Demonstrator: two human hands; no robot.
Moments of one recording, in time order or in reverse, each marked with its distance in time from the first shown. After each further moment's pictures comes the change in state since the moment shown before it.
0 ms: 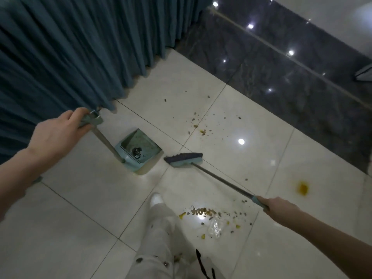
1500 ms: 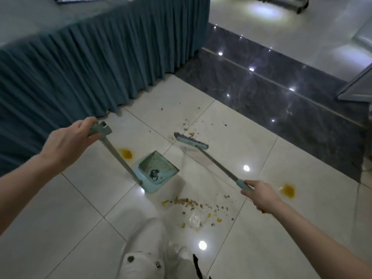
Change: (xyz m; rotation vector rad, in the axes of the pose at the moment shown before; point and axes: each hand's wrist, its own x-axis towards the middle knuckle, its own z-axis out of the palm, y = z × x) left_hand -0.326 0.224 -0.038 0.014 0.239 0.060; right_hand -0.185 0.123 0.161 0.706 0.296 0.004
